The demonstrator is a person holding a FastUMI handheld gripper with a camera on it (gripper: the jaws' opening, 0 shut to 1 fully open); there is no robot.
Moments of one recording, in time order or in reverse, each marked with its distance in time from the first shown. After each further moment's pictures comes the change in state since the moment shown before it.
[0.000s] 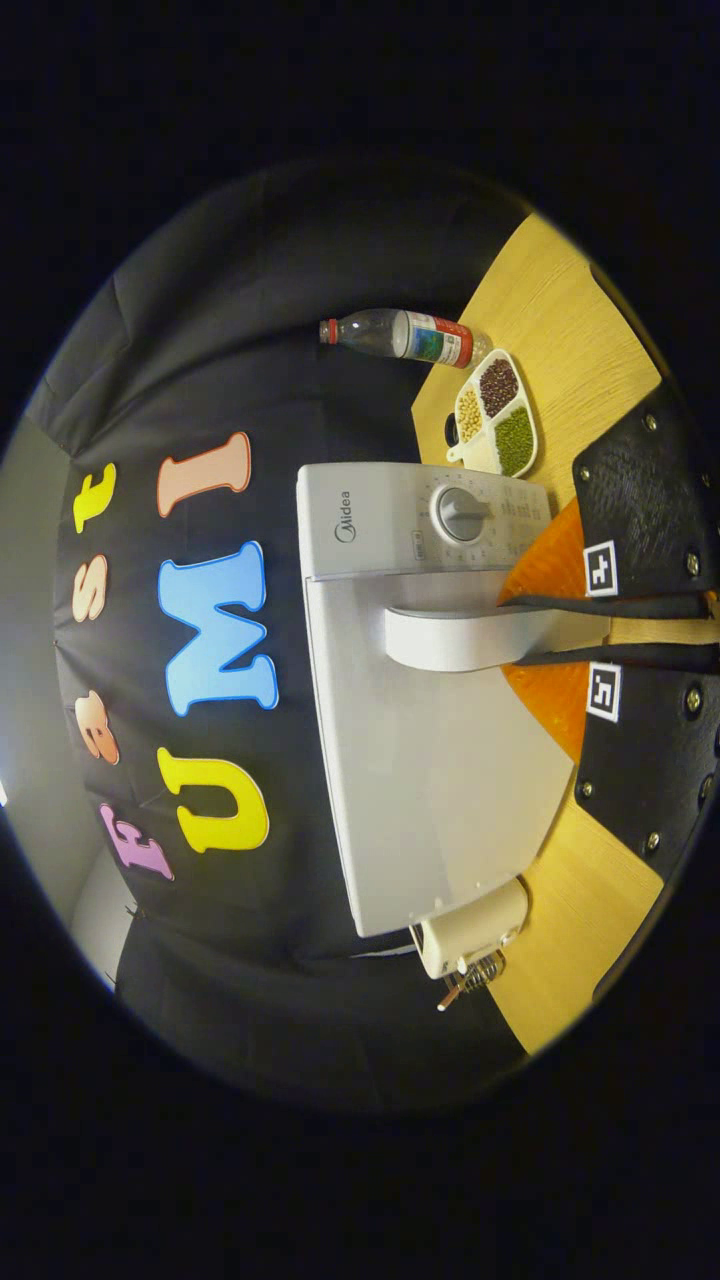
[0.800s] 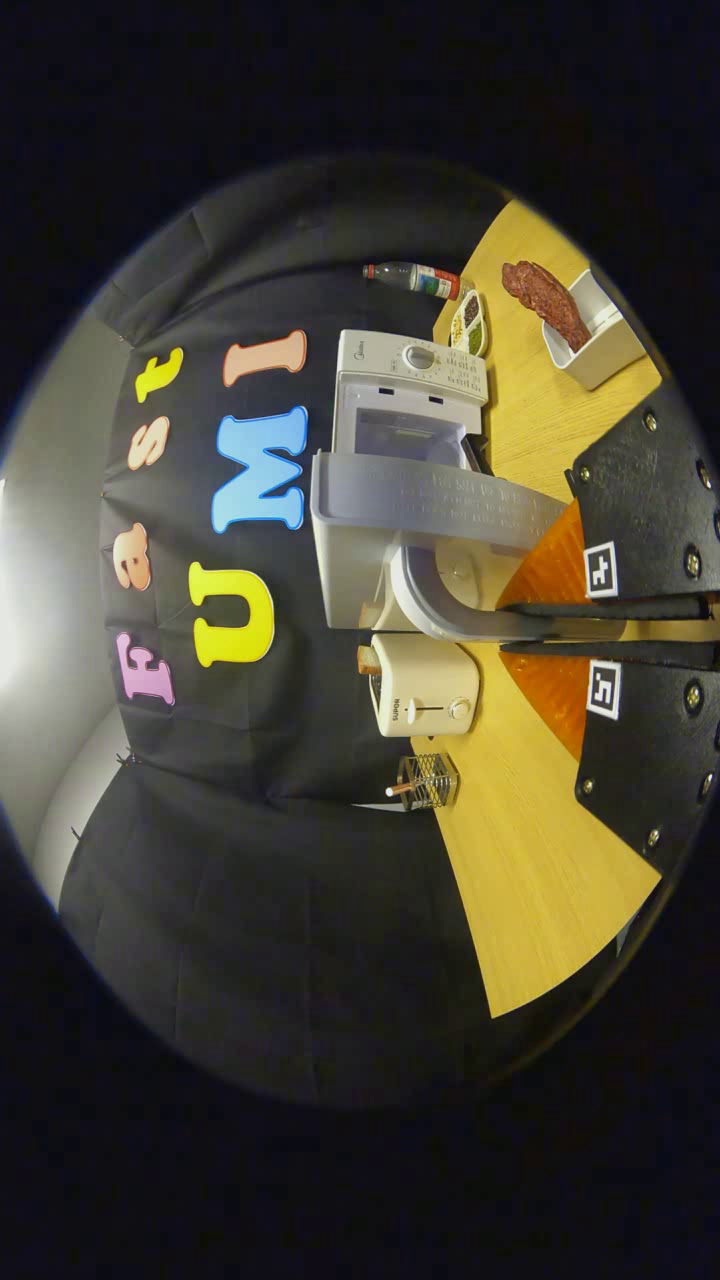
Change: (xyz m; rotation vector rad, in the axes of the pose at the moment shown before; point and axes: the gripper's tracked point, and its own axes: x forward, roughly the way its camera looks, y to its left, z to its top) arm -0.149 0.241 -0.050 -0.169 -0.100 0.158
